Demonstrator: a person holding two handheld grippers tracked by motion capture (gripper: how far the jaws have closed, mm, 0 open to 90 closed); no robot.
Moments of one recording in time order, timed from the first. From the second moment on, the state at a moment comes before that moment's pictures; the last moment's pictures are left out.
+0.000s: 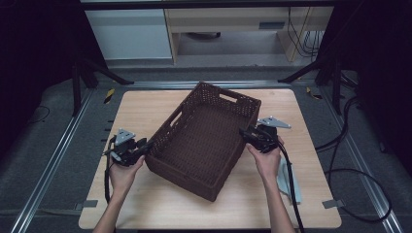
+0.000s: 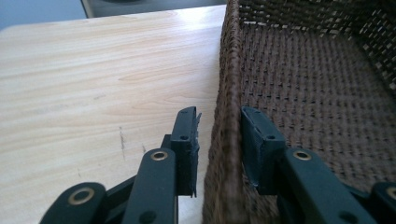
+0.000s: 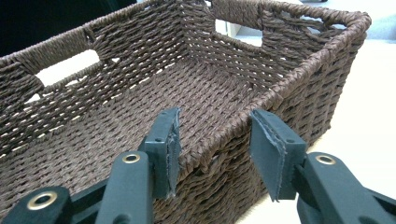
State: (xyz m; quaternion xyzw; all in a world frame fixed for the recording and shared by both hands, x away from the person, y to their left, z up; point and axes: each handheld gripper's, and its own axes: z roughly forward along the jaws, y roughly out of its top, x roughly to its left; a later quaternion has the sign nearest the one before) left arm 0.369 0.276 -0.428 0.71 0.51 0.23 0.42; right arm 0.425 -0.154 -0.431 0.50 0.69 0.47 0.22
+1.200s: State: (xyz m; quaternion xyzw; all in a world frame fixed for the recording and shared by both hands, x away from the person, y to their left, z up) left arm 0.368 0.277 -0.414 0.70 0.52 0.27 0.41; right arm 0.425 -0.164 -0.430 0.51 0.68 0.46 0.24
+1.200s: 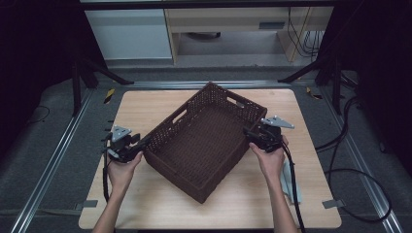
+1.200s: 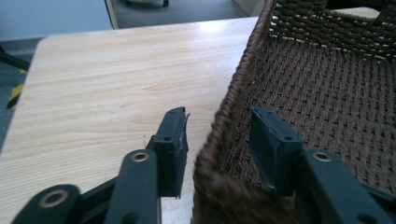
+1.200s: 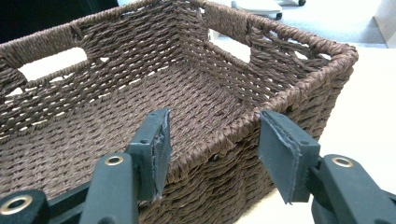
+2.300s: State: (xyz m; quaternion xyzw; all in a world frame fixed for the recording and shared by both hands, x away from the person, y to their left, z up) left arm 0.370 0.279 -0.413 0.68 0.54 0.27 0.42; right arm 0.418 -0.180 -0.427 0.53 0.67 0.44 0.28
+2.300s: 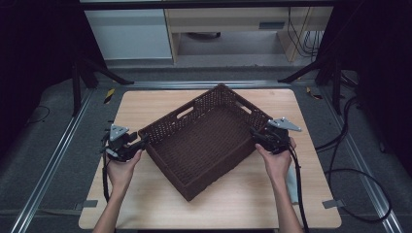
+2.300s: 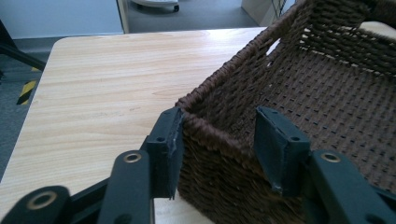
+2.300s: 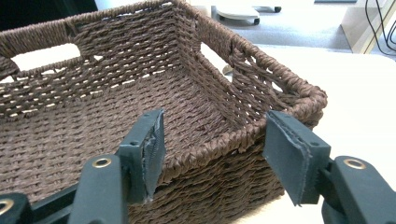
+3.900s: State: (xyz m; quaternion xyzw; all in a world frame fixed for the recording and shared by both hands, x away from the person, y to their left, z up) left arm 0.362 0.265 -0.404 0.70 0.50 0.28 0.43; right arm 0.409 -0.215 -0.420 0.52 0.70 0.42 0.26
